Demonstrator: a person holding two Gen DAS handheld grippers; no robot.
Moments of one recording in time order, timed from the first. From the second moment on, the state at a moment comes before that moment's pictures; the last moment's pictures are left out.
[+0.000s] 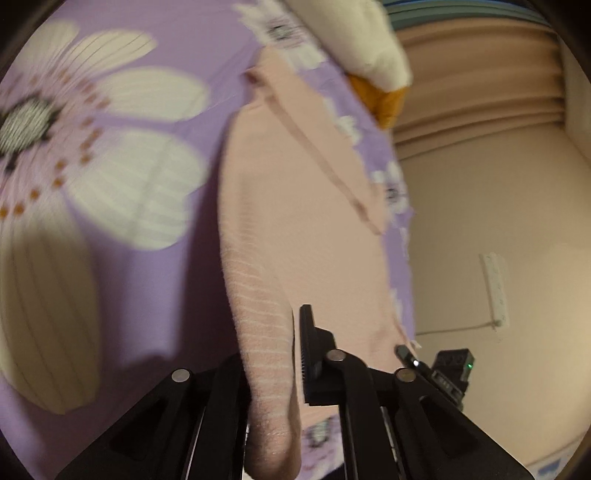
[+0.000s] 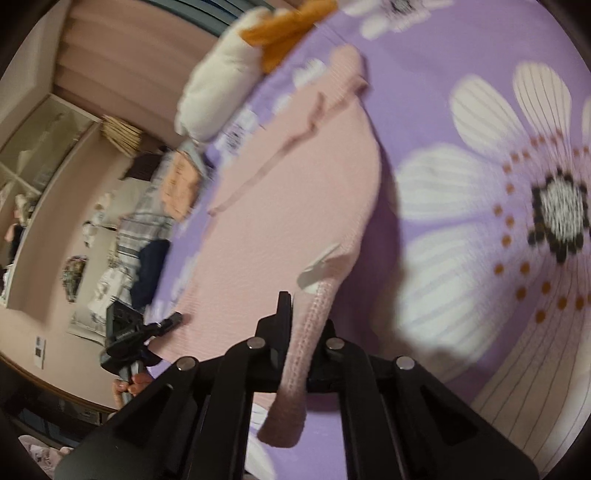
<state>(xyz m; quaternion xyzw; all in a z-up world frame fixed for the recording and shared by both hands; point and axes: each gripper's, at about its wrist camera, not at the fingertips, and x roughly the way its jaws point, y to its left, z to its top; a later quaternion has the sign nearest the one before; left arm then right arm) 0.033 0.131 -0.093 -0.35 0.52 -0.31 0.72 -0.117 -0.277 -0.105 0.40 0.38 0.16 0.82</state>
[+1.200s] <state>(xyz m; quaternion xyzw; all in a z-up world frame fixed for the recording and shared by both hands) -0.039 0.135 0.056 -0.31 0.36 -0.45 0.76 -0.205 -0.284 0.033 0.27 0.22 0.27 0.90</state>
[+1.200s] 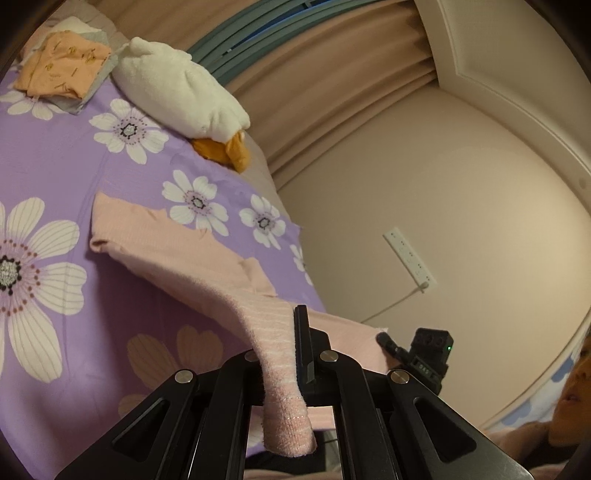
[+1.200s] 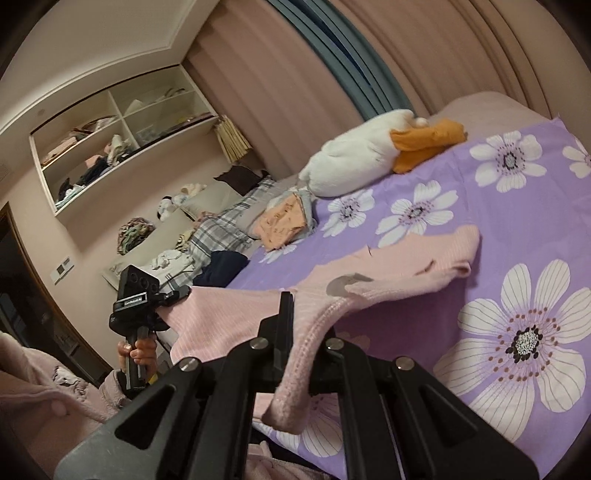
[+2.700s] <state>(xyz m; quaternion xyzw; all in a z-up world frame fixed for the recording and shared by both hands) 0.256 0.102 -0.118 -0.47 0.57 -0.21 0.64 0.096 -0.368 -0.113 0.47 0.41 0.07 0.77</state>
